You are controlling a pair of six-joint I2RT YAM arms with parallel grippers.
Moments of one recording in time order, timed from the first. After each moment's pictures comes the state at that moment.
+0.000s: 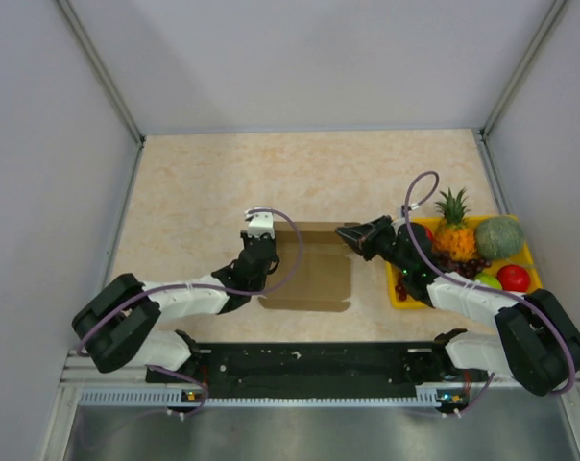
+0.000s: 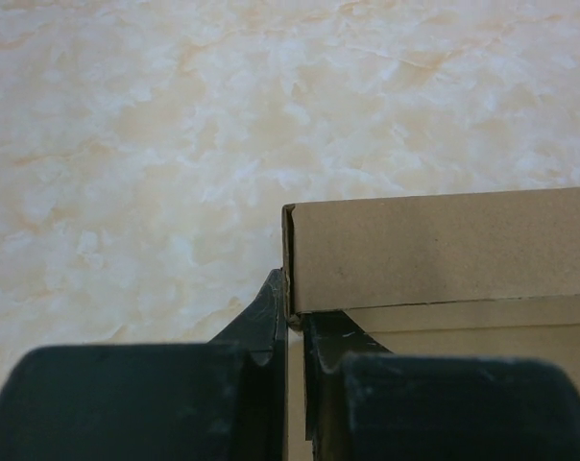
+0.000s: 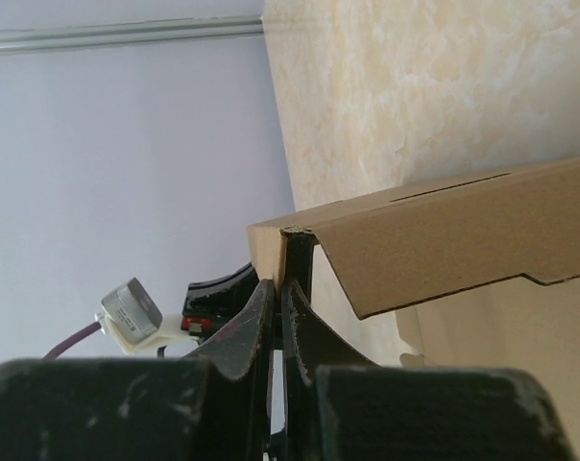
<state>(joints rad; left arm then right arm) -0.83 1.37 0.49 0.52 -0.70 -0.26 0.50 1.21 0.39 0.61 -0.18 1.48</state>
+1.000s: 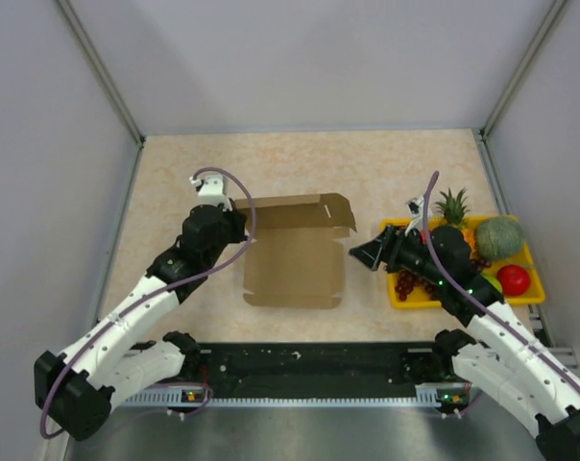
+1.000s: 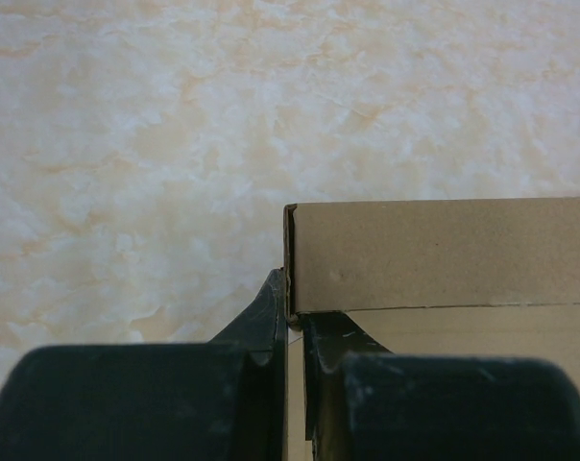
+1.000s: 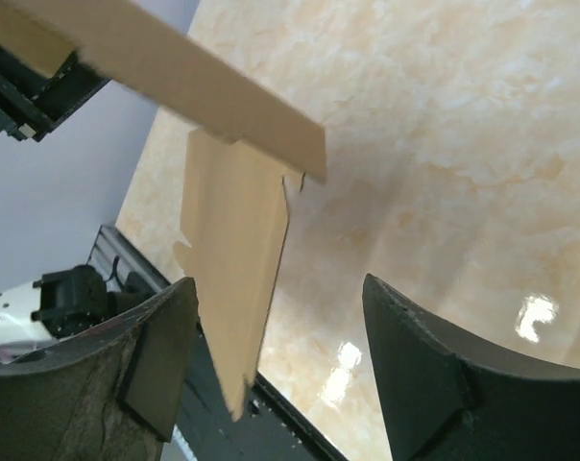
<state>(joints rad) -0.57 0.96 0.76 -0.16 -0.32 -0.39 0.48 0.66 0.55 -0.17 -0.31 0.67</state>
